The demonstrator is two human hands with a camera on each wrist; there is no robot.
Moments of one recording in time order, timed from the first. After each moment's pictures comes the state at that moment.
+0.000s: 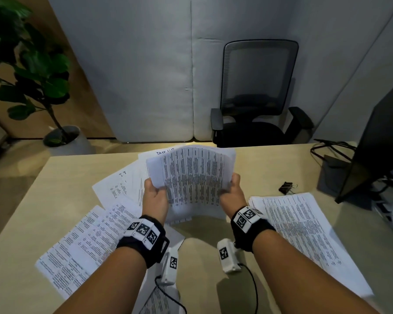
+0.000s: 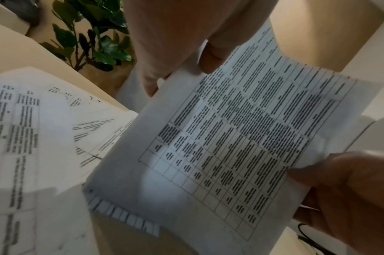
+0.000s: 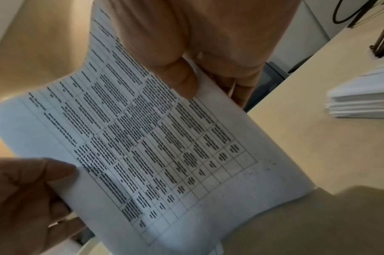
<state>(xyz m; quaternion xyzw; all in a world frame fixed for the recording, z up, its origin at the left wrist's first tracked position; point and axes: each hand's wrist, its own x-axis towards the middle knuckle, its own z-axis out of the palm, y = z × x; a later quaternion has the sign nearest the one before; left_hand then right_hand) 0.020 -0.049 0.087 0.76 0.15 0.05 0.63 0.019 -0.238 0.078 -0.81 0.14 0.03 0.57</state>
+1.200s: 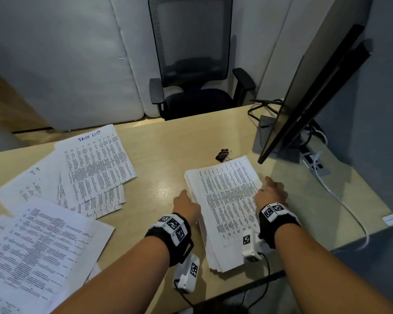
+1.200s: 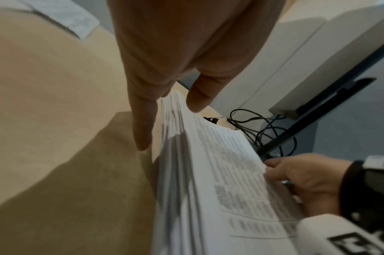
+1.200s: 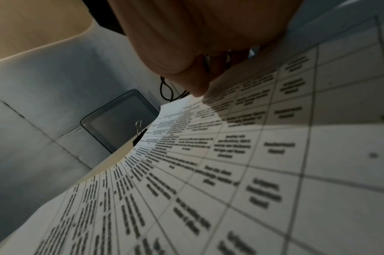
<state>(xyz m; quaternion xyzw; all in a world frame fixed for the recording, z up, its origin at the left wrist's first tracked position) -0.025 -0.282 0.000 0.83 0.09 -0.30 0.46 -0.067 -0.503 -0.016 -0.86 0.44 0.08 0.23</state>
